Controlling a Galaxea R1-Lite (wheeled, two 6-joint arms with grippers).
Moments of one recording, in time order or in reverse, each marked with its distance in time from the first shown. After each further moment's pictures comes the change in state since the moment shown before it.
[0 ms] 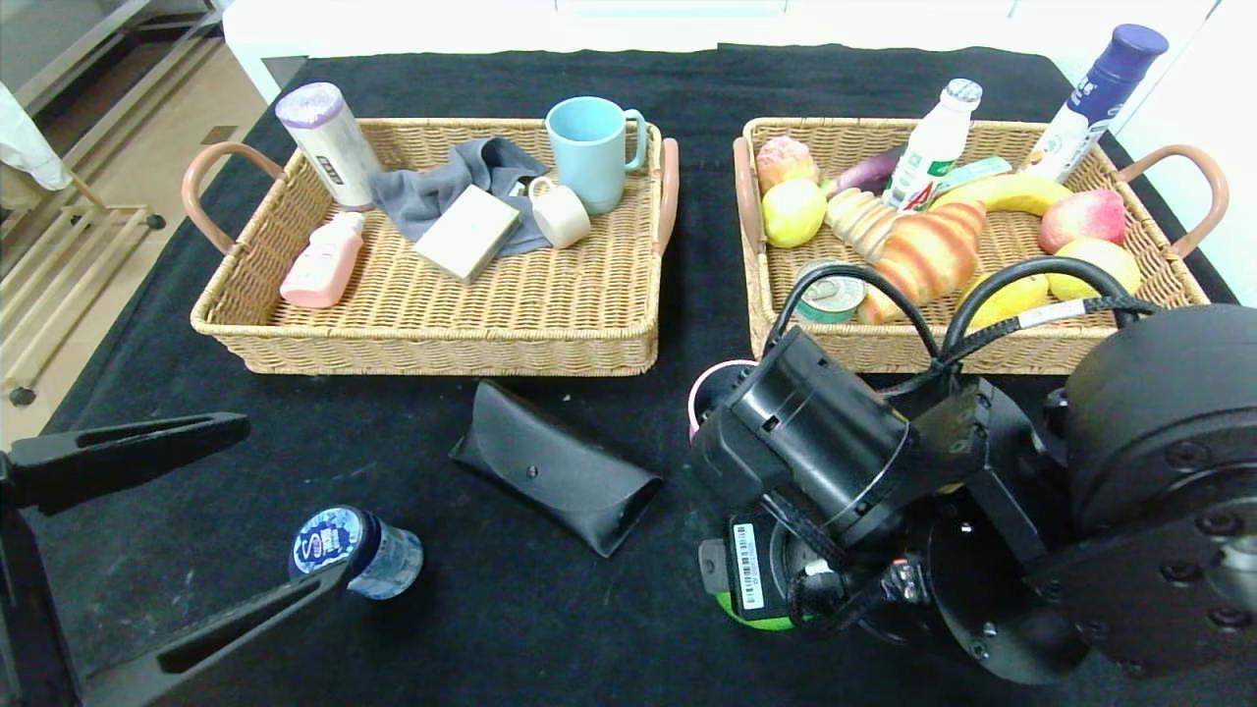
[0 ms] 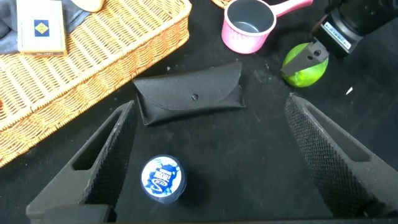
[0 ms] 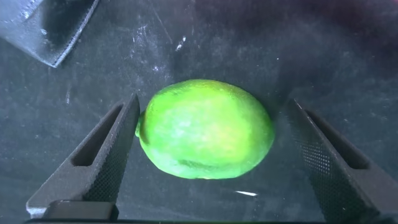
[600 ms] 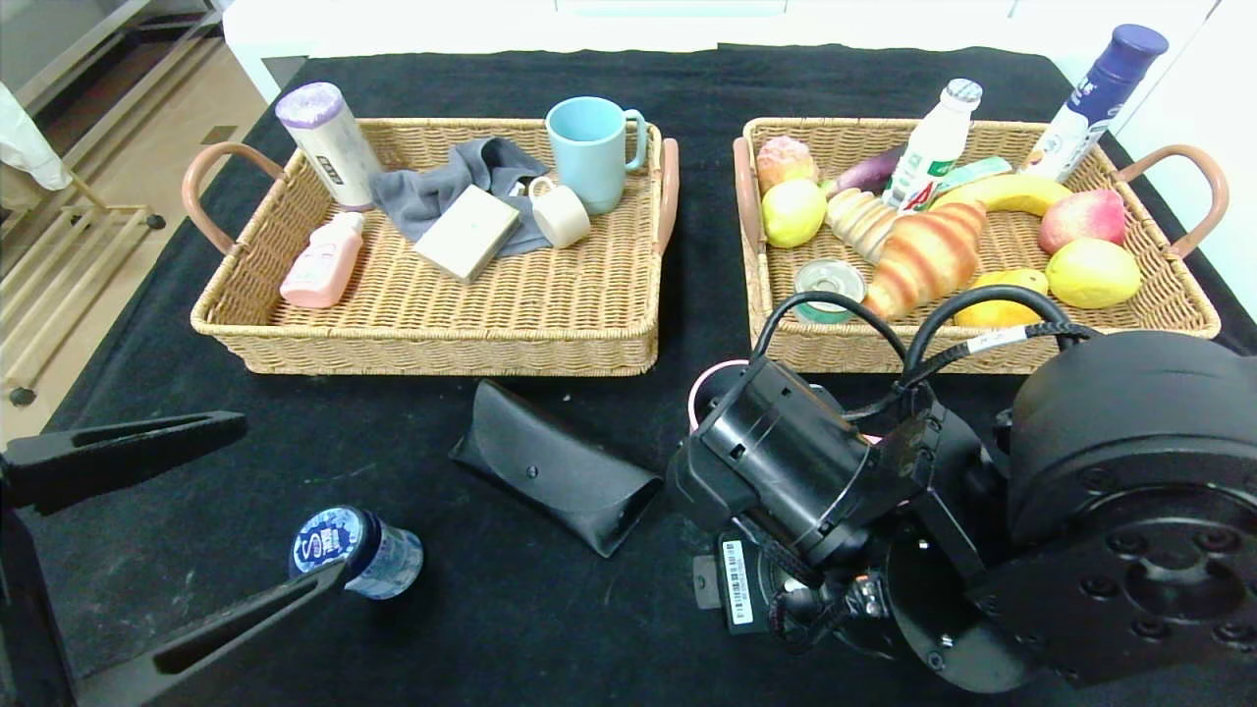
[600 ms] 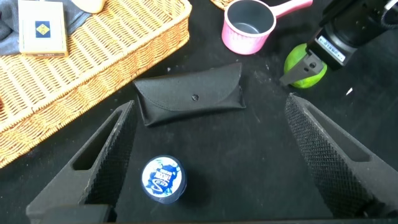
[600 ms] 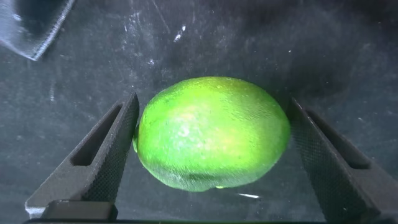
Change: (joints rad) left arm 0.000 -0.003 0.000 -0.002 0.000 0.000; right arm 0.004 0.036 -0.002 0.013 0.000 0.009
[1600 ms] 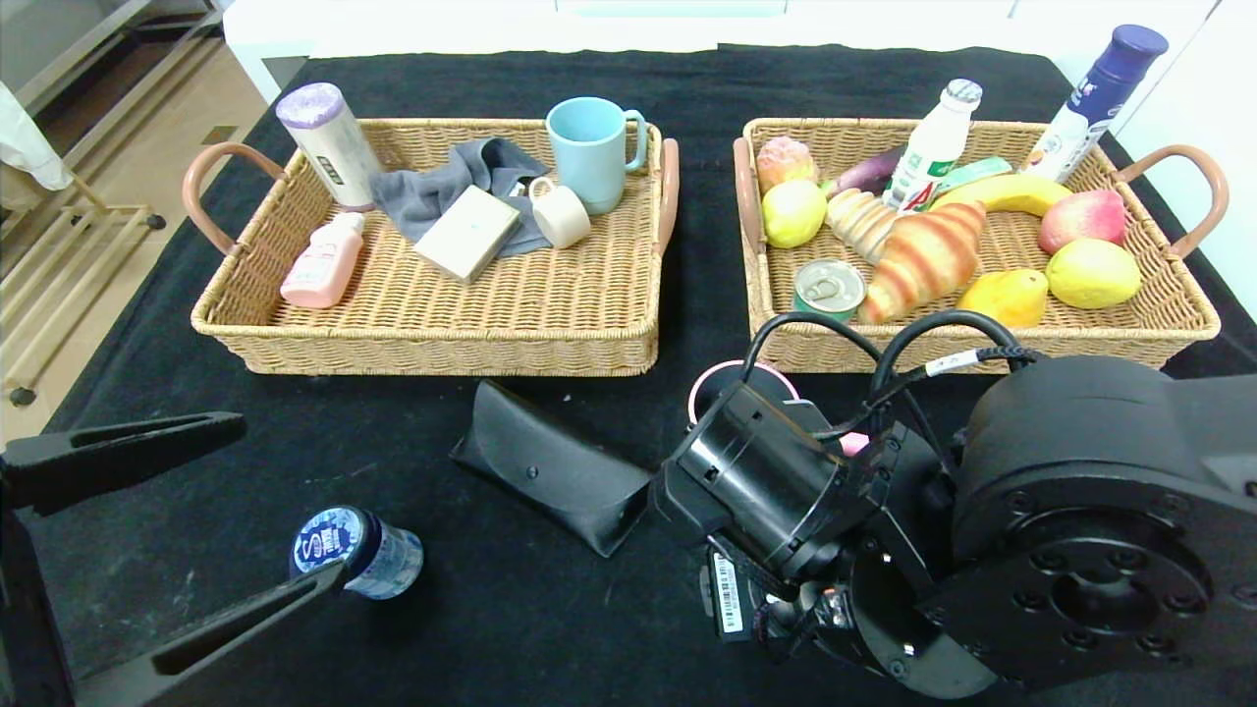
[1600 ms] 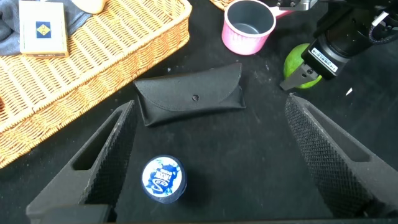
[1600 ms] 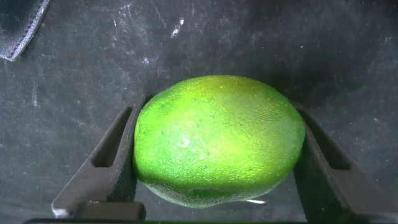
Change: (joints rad) left arm 0.000 -0.002 0.001 -0.001 0.000 0.000; right arm -0.003 0.039 0.000 0.000 -0.002 0.020
